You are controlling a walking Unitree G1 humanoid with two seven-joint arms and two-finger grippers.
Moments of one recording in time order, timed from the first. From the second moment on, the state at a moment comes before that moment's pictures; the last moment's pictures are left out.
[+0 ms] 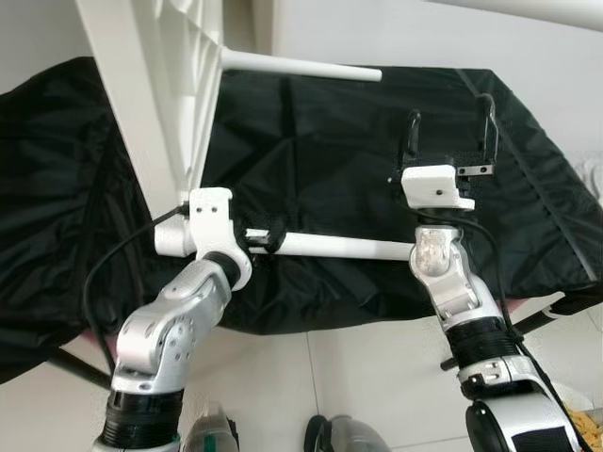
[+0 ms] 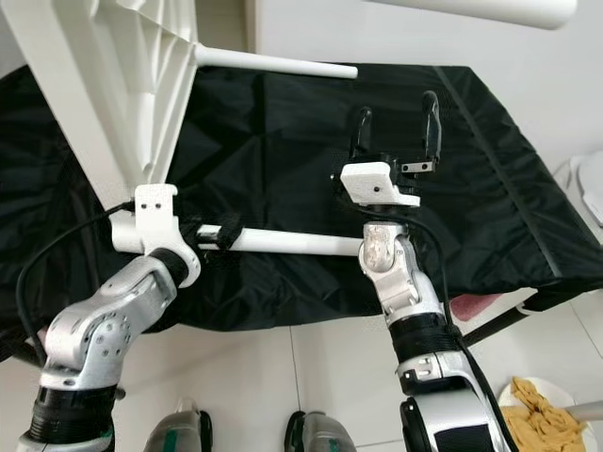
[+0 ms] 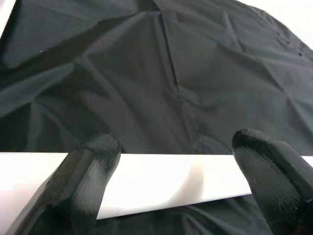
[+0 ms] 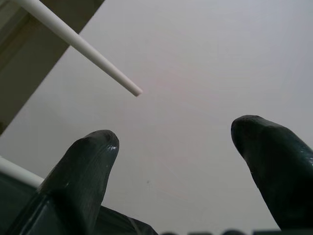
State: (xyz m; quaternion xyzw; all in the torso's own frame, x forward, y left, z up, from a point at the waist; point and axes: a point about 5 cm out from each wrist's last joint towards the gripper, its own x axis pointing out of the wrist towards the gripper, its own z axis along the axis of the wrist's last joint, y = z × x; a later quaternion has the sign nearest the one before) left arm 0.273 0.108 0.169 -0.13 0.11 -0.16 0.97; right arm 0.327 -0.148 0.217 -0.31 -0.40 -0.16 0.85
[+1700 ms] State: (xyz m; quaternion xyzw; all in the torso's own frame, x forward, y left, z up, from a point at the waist) left arm 0.245 0.123 0.176 0.04 0.12 -0.08 0.99; right arm 0.334 -0.140 0.217 -0.33 -0.39 -0.16 0.84
